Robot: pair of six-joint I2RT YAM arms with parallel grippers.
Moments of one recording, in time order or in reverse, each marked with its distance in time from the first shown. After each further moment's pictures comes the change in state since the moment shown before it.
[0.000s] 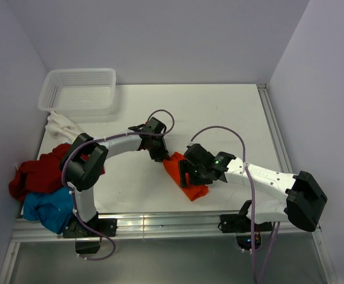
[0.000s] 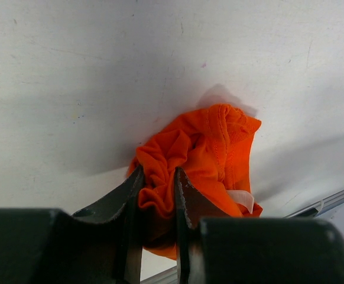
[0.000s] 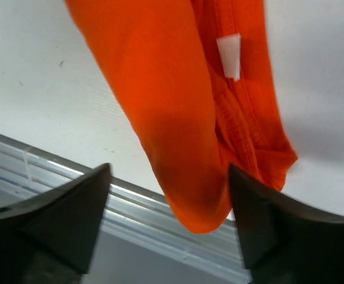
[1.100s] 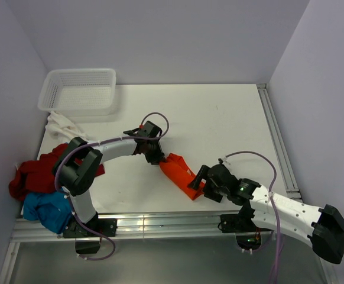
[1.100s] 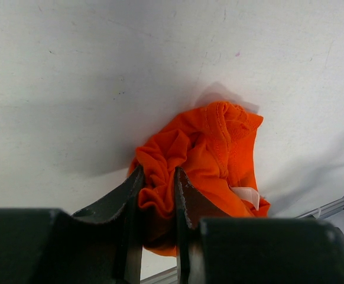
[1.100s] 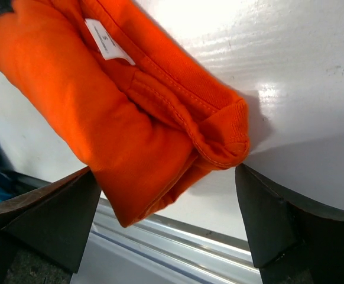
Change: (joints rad) left arm 0.003 -0.081 -0.108 0.037 -0.036 -0.054; right arm -0.044 -0.444 -0.473 0.237 0.063 0.515
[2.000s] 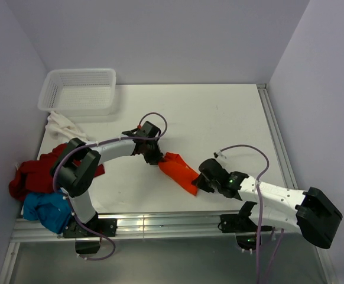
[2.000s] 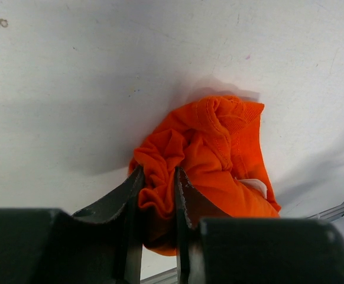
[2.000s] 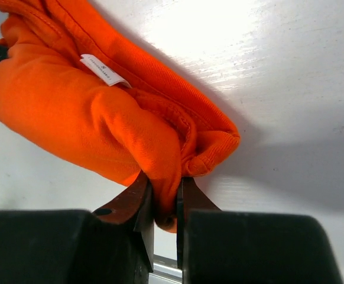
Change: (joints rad) left arm 0.004 -0.019 -0.014 -0.011 -0.019 -0.017; right arm 0.000 0.211 0.061 0.112 0.123 -0.026
